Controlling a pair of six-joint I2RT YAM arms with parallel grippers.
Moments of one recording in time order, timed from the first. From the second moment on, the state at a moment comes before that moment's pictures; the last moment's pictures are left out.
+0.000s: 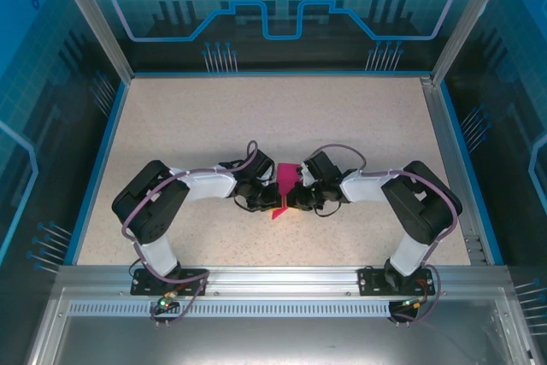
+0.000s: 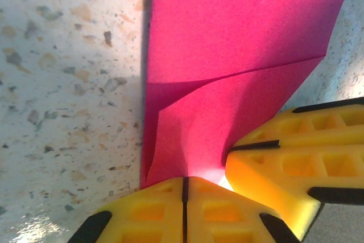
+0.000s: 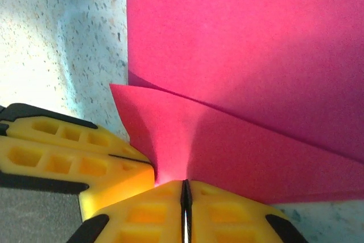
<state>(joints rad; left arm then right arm) -0.66 1.75 0.88 -0.28 0.42 -0.84 0.63 1.71 0.73 -0.05 -0.52 0.77</state>
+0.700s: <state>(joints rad) -0.66 1.75 0.88 -0.28 0.42 -0.84 0.66 1.73 0.69 0.05 -0.56 0.82</state>
